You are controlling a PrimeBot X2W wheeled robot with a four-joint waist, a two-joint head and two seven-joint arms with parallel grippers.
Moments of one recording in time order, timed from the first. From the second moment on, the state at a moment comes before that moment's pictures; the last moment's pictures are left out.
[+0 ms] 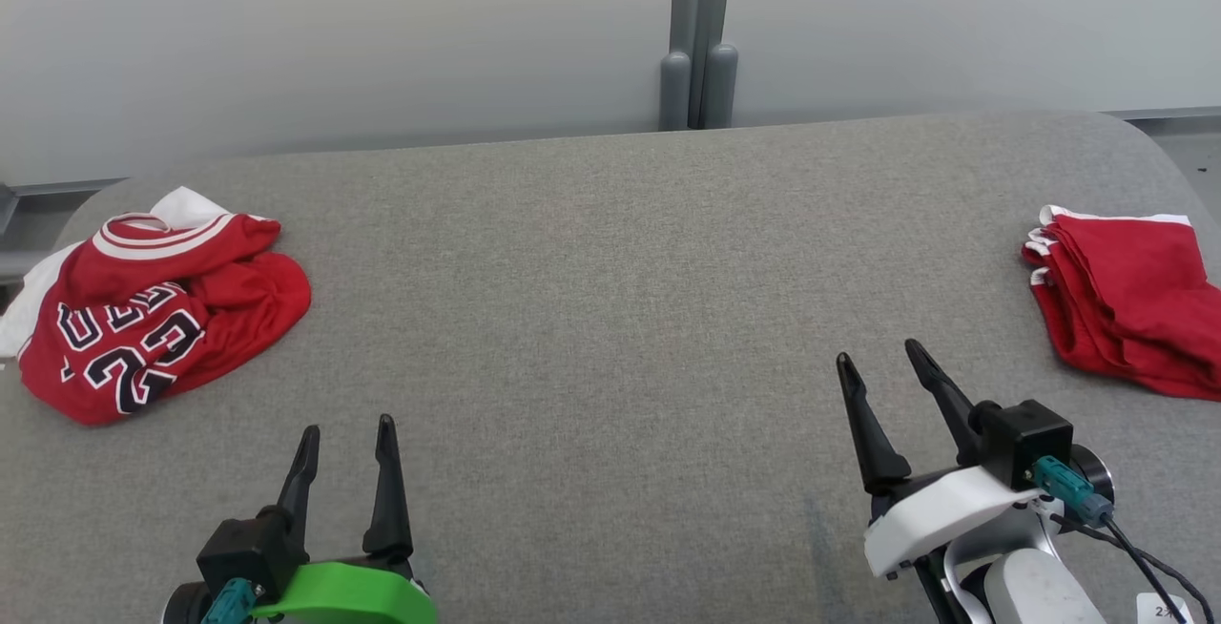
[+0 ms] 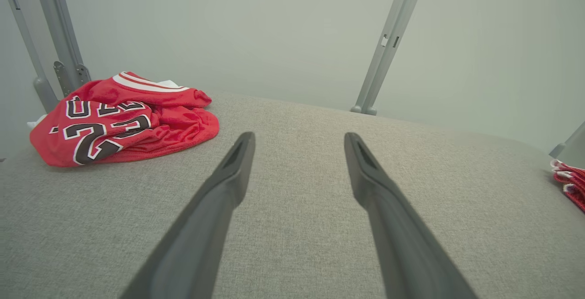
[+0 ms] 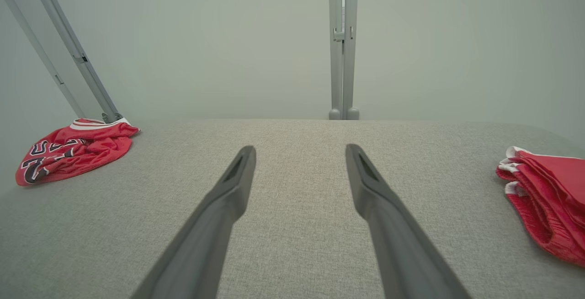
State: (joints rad) left arm 0.02 0.11 -0.21 0.17 -0.38 0.07 -0.26; right arm -0.08 -0.05 0.12 0.18 0.15 0.13 -0.18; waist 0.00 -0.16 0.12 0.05
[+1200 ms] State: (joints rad) left arm 0.02 0.11 -0.15 0.14 -0.38 0.08 -0.26; right arm -0.11 -0.05 0.14 0.17 0.14 0.13 -0.18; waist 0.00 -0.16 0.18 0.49
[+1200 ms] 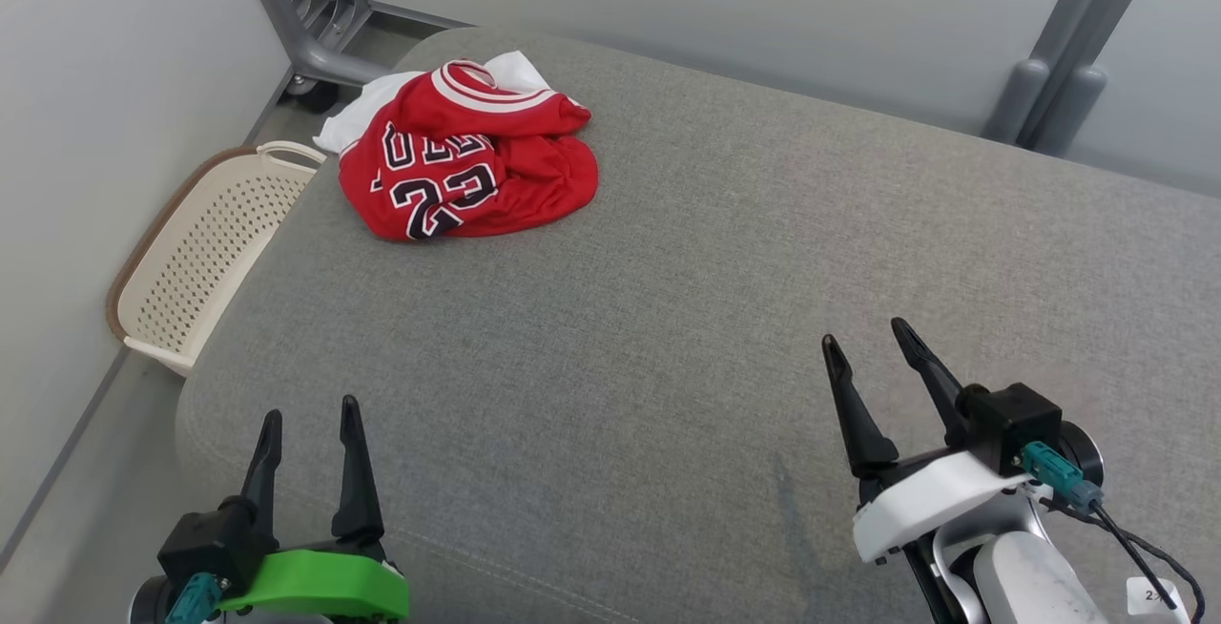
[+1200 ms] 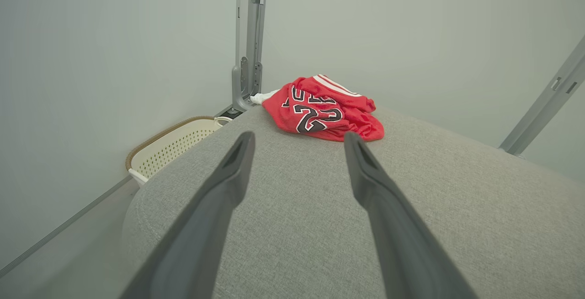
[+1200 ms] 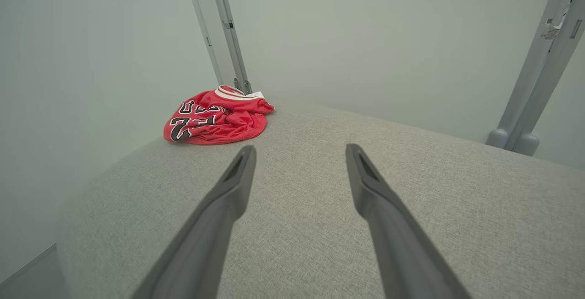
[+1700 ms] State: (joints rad) left arm -0.04 0.09 -0.13 0.13 -0.37 0.06 -0.26; right arm -0.17 -0.05 0.10 0.11 0.08 0.13 -0.15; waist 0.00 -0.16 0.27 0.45
